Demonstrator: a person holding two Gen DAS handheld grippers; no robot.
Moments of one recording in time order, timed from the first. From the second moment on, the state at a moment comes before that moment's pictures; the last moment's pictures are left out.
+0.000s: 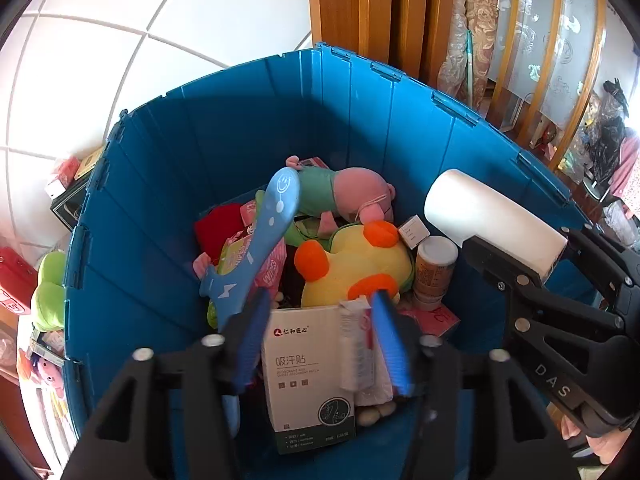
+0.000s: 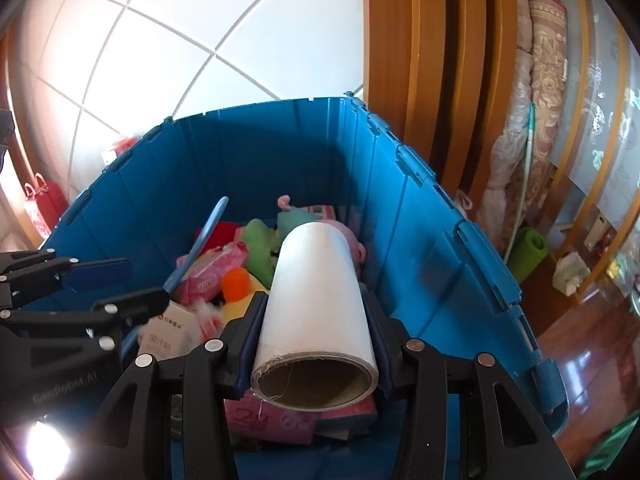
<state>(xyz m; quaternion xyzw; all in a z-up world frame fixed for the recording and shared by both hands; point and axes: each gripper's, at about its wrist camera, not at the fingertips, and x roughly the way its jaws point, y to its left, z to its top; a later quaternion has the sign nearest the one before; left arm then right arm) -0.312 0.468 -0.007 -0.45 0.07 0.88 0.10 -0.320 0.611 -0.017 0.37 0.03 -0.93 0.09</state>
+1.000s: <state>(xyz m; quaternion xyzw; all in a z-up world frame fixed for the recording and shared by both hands) -0.211 0.376 0.031 -0.30 0.00 0.95 -0.04 -0.265 0.595 0.024 0.25 -0.01 -0.96 0.15</state>
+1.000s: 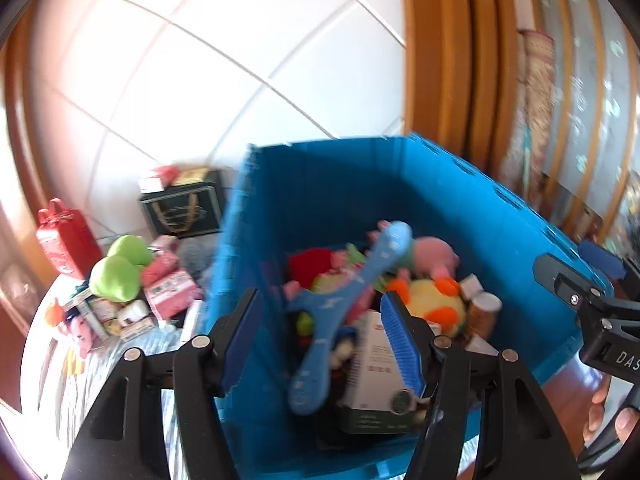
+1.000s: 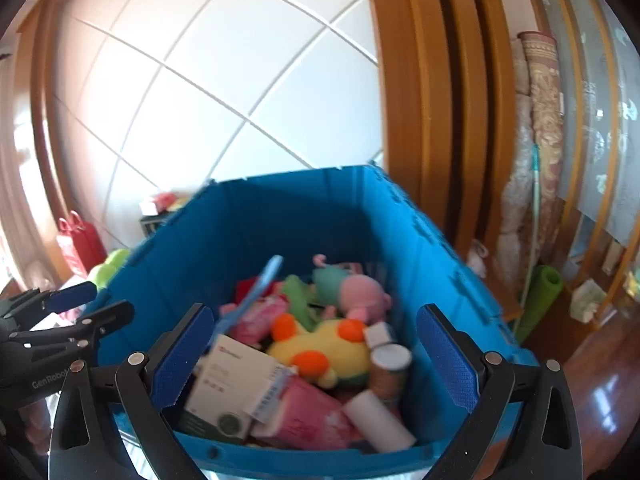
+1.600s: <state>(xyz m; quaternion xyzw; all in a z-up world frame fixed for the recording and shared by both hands) -0.133 0.169 0.020 -0.29 -0.06 0.95 -0.14 -0.199 0.387 0.046 0.22 0.03 -0.94 0.26</state>
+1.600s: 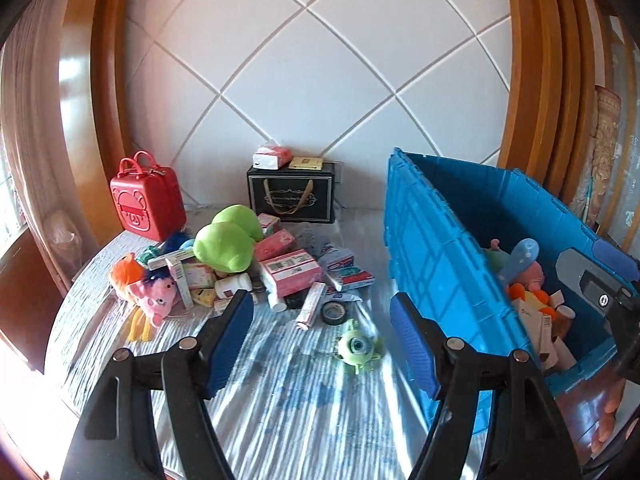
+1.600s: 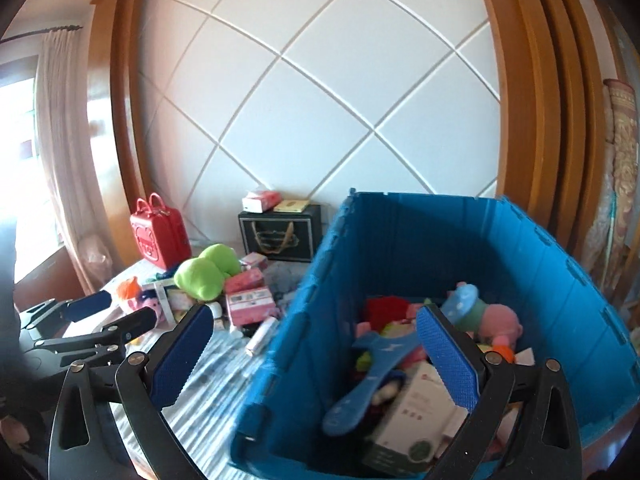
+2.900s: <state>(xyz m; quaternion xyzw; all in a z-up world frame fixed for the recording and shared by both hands) -0.168 -0.228 -0.101 -0.41 -0.09 0.87 -0.24 -0.274 0.056 -0.070 0.38 0.04 -0.89 0.27</state>
